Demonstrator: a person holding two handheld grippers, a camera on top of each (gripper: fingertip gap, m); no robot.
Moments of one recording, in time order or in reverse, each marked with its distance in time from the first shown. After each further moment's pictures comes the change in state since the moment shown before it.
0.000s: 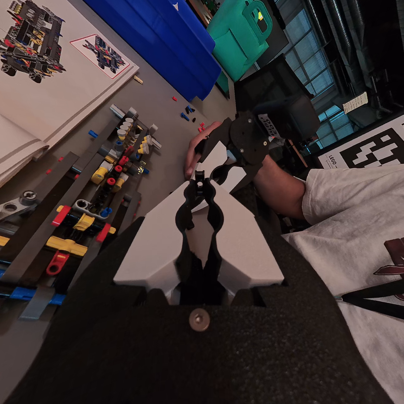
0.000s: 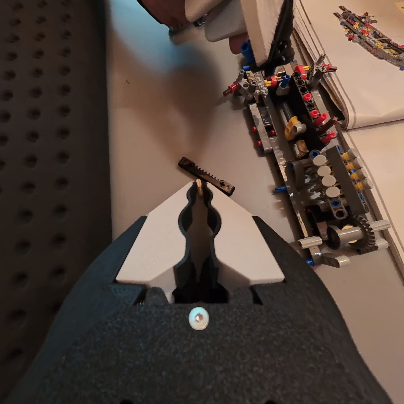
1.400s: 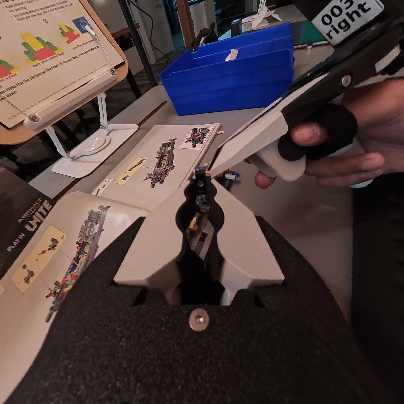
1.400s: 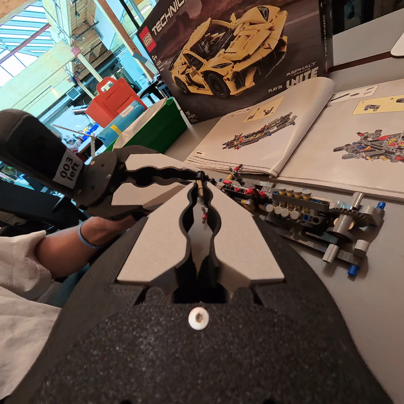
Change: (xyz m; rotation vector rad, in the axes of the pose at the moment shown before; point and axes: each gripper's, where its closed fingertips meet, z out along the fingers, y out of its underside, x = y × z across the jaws) left arm -0.007 -0.032 -0.001 0.116 -0.636 0.840; right arm 0.053 -0.095 -0.047 0.650 0.223 0.790
